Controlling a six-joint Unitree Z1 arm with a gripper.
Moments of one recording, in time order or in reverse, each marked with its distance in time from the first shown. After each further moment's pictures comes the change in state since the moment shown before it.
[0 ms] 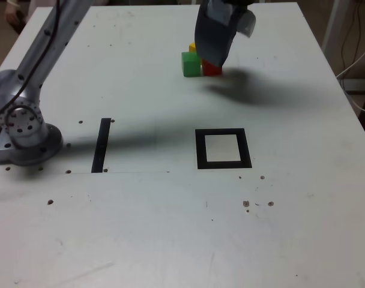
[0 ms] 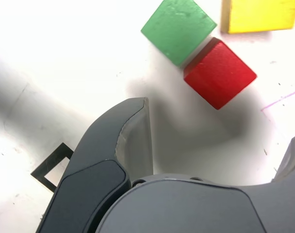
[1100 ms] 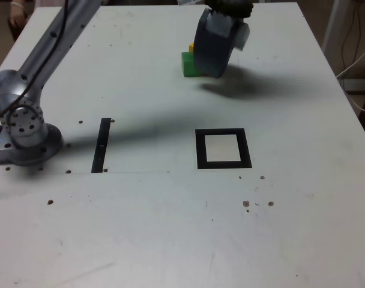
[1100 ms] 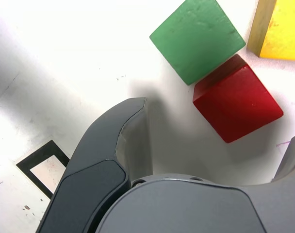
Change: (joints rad) arm 0.048 0.077 -0.004 0.003 -0.054 -0.062
